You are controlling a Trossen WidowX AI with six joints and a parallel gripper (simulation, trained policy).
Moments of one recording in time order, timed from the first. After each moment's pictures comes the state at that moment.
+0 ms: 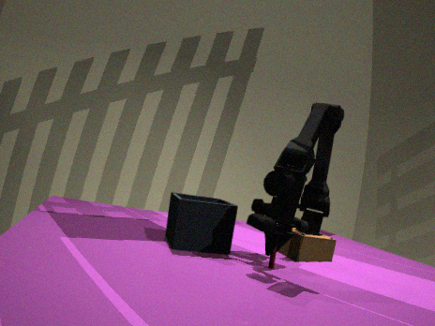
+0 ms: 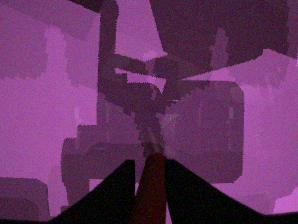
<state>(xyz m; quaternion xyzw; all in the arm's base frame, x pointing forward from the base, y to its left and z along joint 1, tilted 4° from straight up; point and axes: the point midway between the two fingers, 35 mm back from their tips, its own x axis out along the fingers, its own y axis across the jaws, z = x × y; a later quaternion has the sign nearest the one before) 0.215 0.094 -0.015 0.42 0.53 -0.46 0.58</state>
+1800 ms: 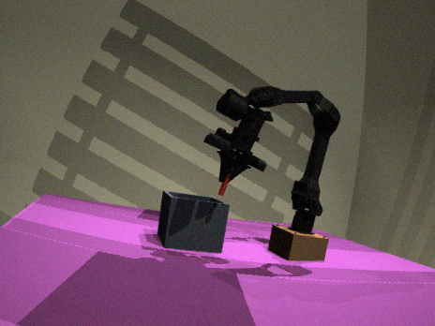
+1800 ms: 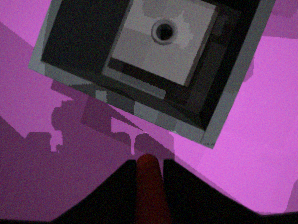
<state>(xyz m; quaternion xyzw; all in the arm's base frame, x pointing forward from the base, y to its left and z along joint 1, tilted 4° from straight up) 0.291 -0.031 0.138 0.47 0.44 -0.45 0.62</state>
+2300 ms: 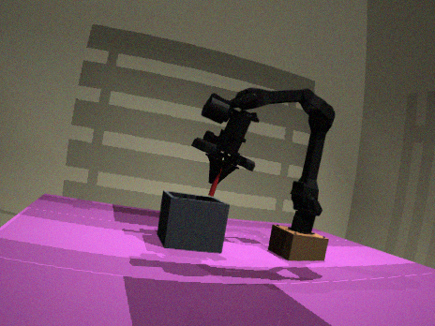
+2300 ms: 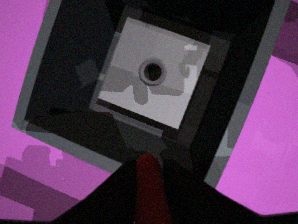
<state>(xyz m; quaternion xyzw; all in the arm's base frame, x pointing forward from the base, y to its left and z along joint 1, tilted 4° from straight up) 0.297 -0.075 0.128 0.46 0.45 -0.47 0.60</state>
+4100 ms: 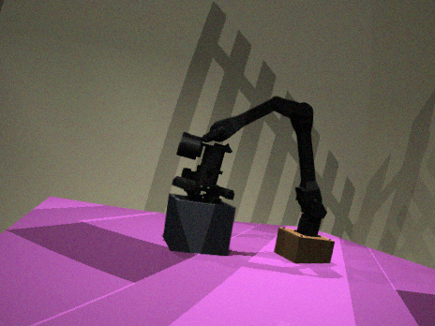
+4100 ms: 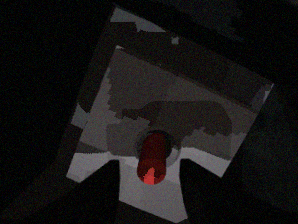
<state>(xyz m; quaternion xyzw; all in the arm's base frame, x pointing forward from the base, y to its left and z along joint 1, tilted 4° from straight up) 0.319 -0.132 0.029 0.46 0.52 -0.44 0.57</state>
